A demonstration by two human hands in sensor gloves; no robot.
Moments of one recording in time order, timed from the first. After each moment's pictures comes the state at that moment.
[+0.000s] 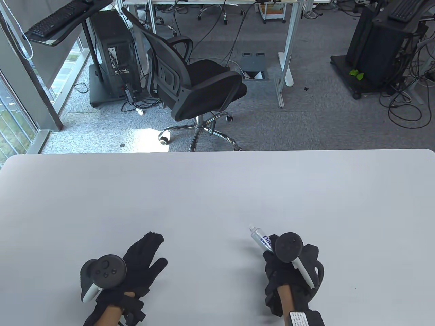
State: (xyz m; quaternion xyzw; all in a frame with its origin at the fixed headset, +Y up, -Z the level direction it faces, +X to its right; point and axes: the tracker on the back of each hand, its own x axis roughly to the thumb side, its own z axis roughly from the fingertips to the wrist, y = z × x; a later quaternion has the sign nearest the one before) left_hand -0.267 -0.720 -0.284 0.00 -0.20 0.32 0.93; right_hand 0.164 -0.733 -0.304 -0.15 0.07 0.96 0.22
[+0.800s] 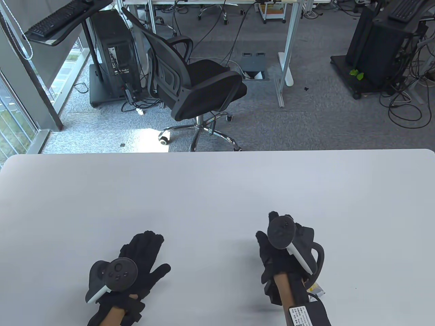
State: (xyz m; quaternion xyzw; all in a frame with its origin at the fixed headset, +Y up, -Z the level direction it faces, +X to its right) left_hand -0.261 -0.729 -0.284 -0.01 -0.19 0.20 0.96; right_hand 0.110 -0.641 -0.296 -0.03 0.02 0.97 0.22
